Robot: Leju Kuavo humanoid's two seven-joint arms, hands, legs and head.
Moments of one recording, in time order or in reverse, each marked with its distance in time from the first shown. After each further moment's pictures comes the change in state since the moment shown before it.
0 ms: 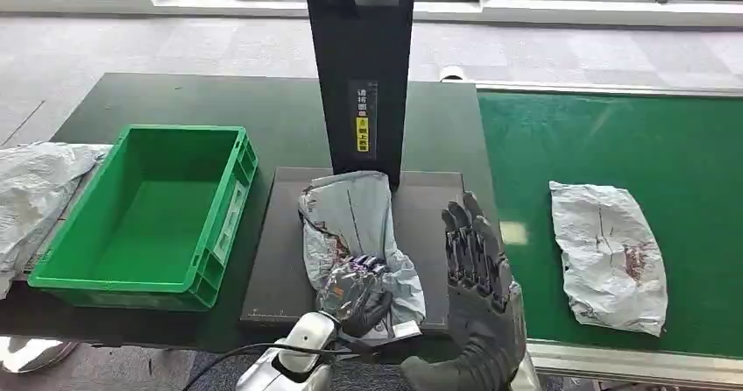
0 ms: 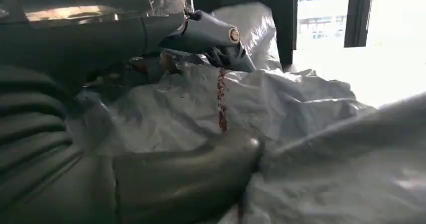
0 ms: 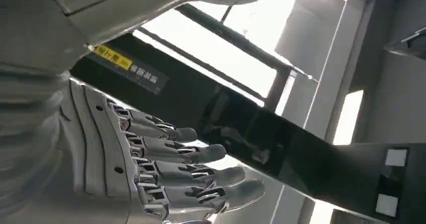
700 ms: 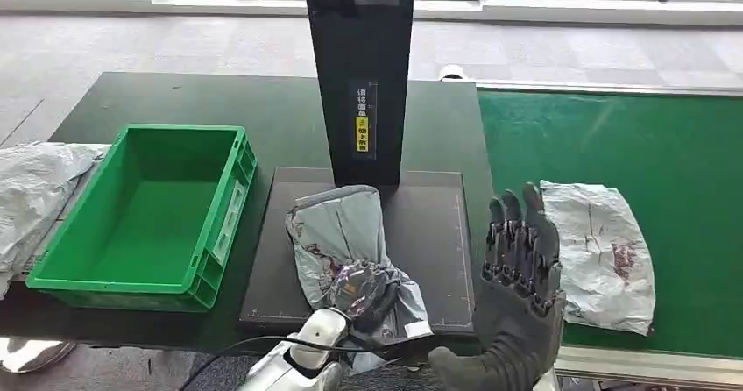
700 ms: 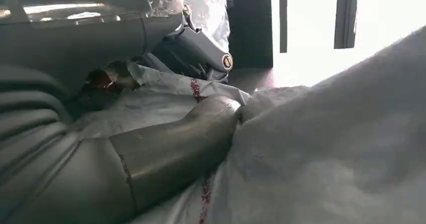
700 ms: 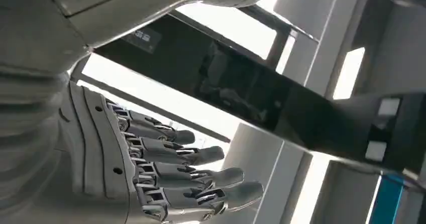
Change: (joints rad) left arm -0.053 -0.013 -0.083 0.075 0.043 0.128 -0.016; right arm 0.013 0.048 -0.046 -0.048 -0.008 -0.107 -0.009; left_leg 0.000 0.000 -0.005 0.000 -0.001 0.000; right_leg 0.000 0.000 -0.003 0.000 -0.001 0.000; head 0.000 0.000
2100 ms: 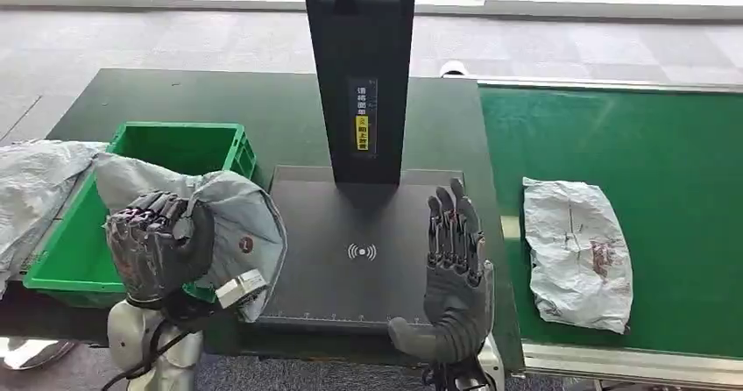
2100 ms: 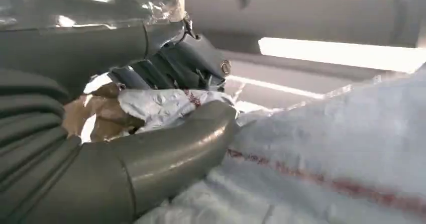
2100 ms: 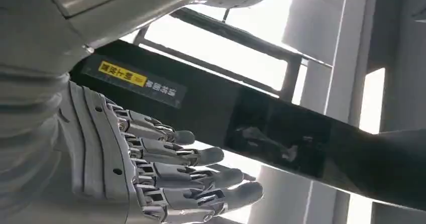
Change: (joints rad) left arm 0.251 0.020 0.735 -0.954 0.272 0.178 -0.684; right arm -0.263 -0.179 0.349 0.307 -0.346 -0.333 -0.002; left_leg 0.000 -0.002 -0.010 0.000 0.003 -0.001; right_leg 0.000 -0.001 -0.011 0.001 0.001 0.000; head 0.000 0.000
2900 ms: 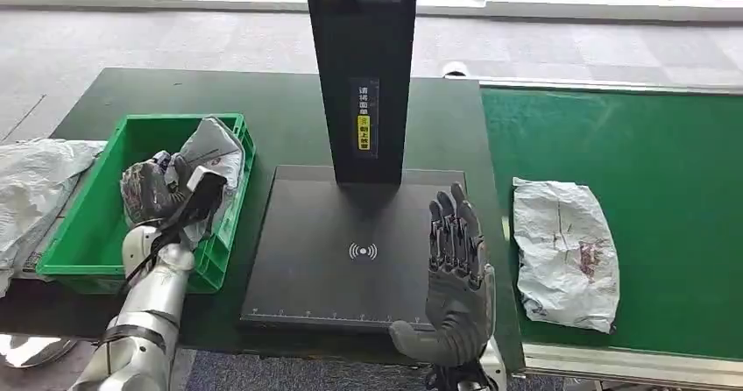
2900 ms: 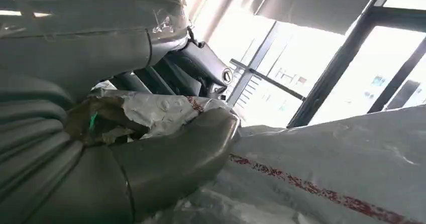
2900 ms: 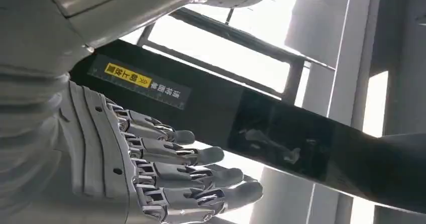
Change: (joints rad) left arm -0.524 0.224 0.252 0.914 0.106 0.000 0.189; right arm 0.010 -0.009 0.000 0.000 0.007 -0.001 0.000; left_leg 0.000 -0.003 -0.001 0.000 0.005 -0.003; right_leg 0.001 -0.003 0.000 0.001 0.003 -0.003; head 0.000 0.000
